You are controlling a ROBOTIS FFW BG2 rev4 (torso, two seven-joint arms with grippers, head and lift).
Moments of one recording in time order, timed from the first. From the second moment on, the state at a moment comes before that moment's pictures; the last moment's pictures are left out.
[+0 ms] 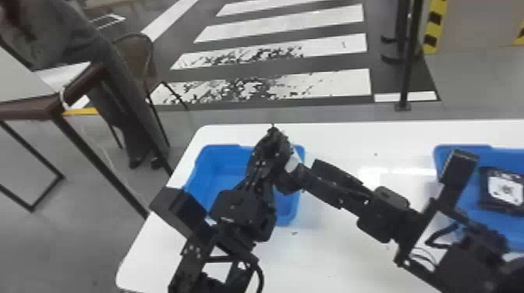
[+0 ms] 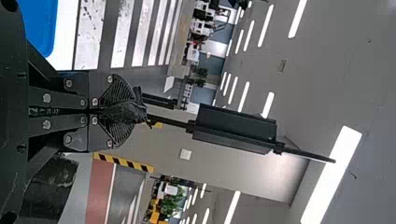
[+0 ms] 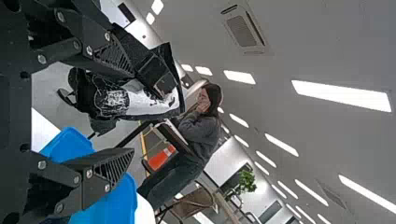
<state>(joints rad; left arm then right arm) 0.56 0.07 -0.07 -2.29 0.26 0.01 -0.10 -0.06 -0.33 0.58 -1.76 -1.03 0.22 0.47</state>
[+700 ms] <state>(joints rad) 0.24 0.04 0.05 -1.83 -0.11 -0.14 -0.03 -0.03 -0.33 0.58 -1.76 -1.08 0.19 0.47</state>
